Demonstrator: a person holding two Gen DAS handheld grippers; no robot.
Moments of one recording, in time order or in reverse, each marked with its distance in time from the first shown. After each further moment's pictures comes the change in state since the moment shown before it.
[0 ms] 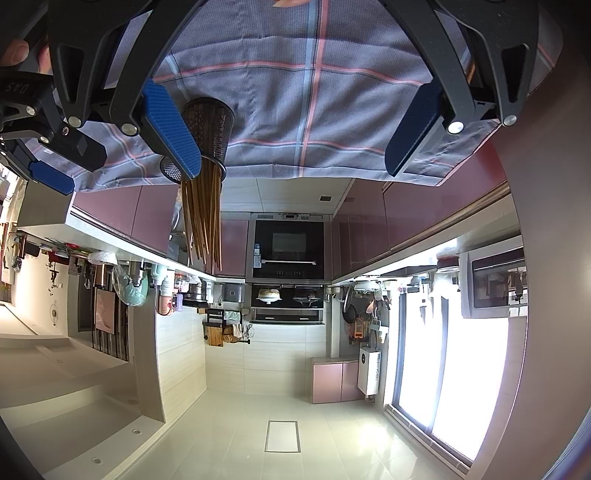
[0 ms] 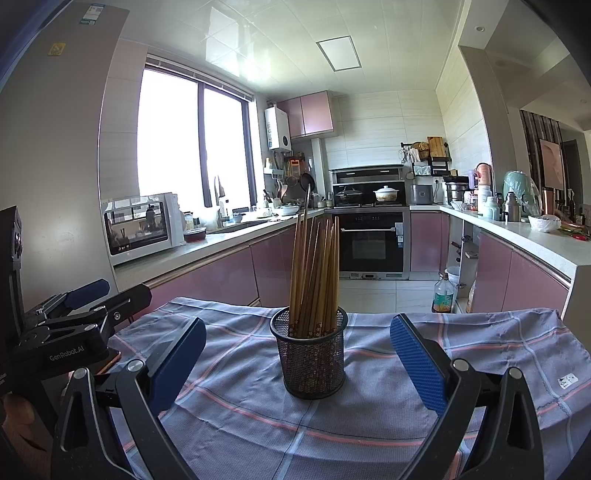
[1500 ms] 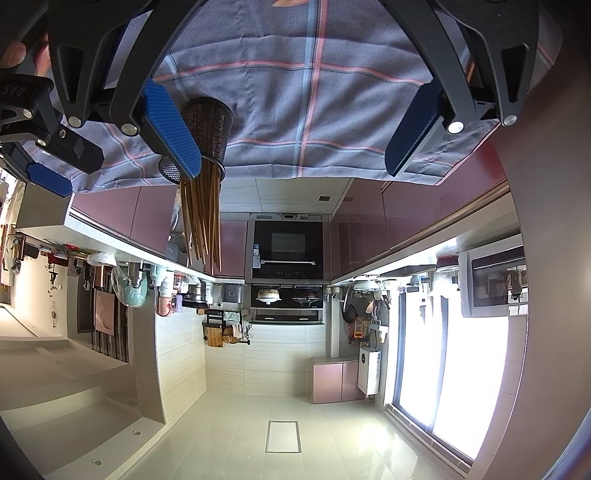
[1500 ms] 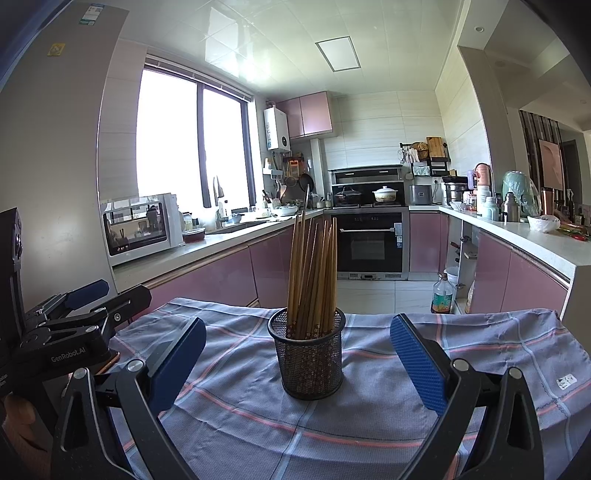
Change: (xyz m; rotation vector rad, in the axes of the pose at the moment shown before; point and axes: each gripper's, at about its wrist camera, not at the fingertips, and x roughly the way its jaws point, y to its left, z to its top) left arm 0.003 0.000 -0.005 0.001 0.003 0.002; right arm 0.001 -0.001 0.000 0.000 -0.002 -0.002
